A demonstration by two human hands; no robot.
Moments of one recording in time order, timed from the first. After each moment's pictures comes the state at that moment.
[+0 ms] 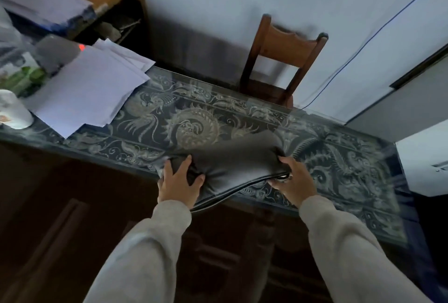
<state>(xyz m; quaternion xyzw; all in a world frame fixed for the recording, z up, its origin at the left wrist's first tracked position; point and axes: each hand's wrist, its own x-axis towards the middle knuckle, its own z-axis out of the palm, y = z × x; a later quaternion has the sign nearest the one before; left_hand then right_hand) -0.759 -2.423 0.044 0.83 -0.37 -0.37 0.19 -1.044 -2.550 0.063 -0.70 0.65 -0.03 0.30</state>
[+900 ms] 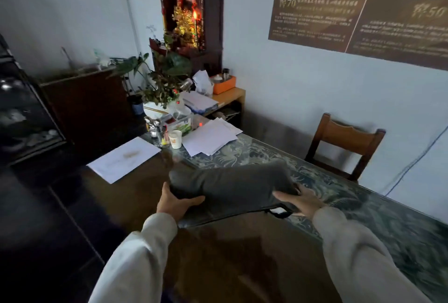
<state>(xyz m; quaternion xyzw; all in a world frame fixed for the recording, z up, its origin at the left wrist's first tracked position) -0.788 -2.141 0.220 0.81 -0.10 -0.26 0.52 -1.038 -2.406 0.240 -0.71 0.46 -0.03 0.54</state>
